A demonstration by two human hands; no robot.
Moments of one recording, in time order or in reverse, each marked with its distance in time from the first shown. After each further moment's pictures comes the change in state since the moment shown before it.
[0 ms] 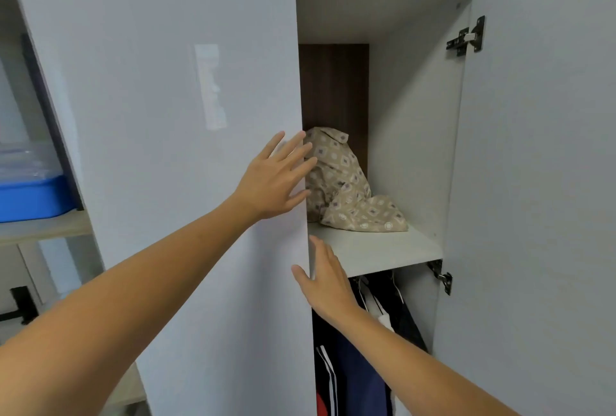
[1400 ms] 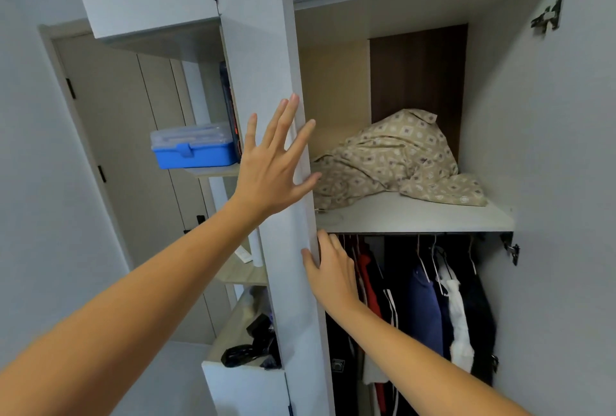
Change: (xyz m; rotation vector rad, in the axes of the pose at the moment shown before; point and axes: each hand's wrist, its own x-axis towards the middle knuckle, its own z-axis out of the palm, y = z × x) left_hand -0.155 0.036 -0.263 0.168 -0.060 -0.482; right_hand -0.191 -0.113 0.018 0.091 -0.006 -0.273
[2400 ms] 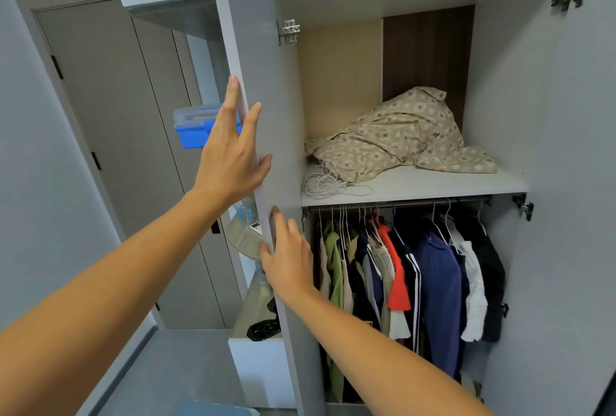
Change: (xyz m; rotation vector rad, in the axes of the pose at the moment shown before) left_hand -0.123 -0.180 -0.027 -0.269 -0.022 -0.105; right_hand -0.055 -0.178 0.163 -0.093 0.023 0.028
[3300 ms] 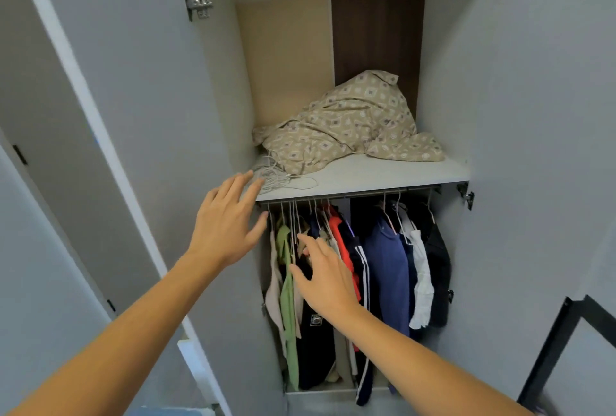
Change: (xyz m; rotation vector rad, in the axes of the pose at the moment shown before) left_hand -0.043 0.146 0.110 -0.061 -0.286 0.046; right_hand -0.016 0.214 -0.128 -0.071 -0.136 0.027
